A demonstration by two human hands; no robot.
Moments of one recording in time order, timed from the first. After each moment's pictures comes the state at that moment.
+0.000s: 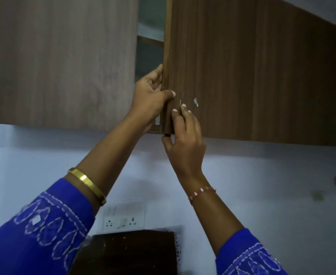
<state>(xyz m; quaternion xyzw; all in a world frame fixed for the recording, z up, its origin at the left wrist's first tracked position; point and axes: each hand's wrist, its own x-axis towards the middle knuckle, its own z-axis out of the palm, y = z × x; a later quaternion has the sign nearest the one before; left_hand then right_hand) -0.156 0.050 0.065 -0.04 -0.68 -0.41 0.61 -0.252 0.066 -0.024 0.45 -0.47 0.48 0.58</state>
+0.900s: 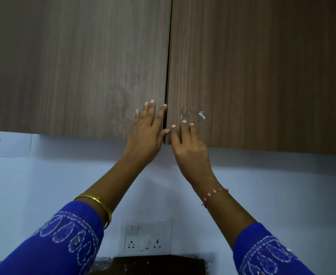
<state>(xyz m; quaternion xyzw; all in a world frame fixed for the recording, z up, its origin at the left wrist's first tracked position) -0.150 -0.125 0.017 0.24 -0.78 0.21 0.55 -0.276 -0.069 -0.015 0.45 -0.51 0.26 0.68</state>
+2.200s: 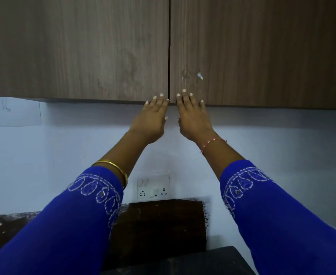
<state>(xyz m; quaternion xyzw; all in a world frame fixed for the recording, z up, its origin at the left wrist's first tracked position) -0.113 -0.094 -0.032 0.27 -0.88 0.18 0.35 -0.246 -0.035 -0.029 0.55 -0.72 0.18 0.39</state>
